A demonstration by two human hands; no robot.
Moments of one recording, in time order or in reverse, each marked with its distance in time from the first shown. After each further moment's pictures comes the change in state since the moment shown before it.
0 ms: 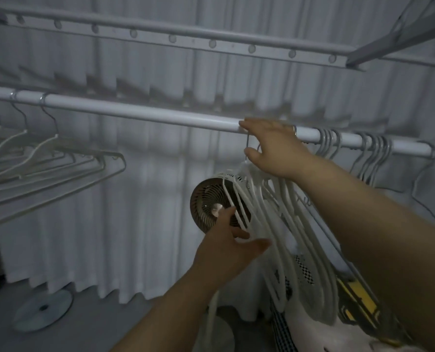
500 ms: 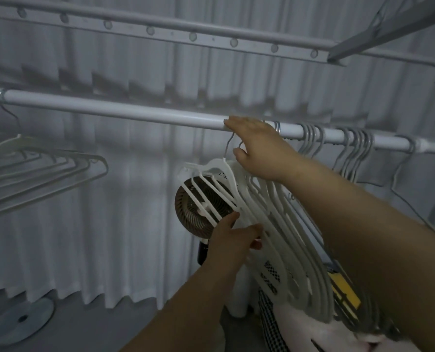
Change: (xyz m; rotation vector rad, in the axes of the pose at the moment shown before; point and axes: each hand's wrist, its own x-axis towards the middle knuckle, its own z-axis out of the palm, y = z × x) left_hand 0.025 0.005 0.039 -0.432 0.023 -0.217; right_hand -0.003 0.013 0.007 -0.003 -0.012 -0.030
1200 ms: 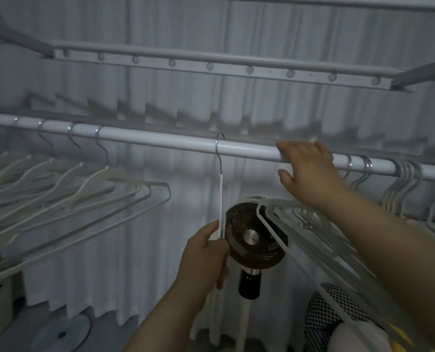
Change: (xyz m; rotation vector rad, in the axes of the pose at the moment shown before) left_hand -0.013 0.050 -0.149 0.116 0.164 0.184; right_hand 0.050 -0.044 0.023 -0.088 0.160 0.139
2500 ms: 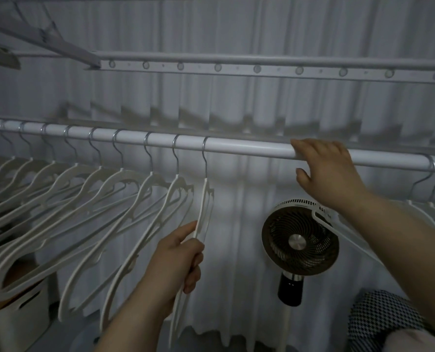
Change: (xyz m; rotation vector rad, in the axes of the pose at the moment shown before) left_hand 0.013 0.012 -0.169 -0.063 0.060 -0.090; right_hand 0.040 -0.100 0.039 -0.002 0.149 -0.030
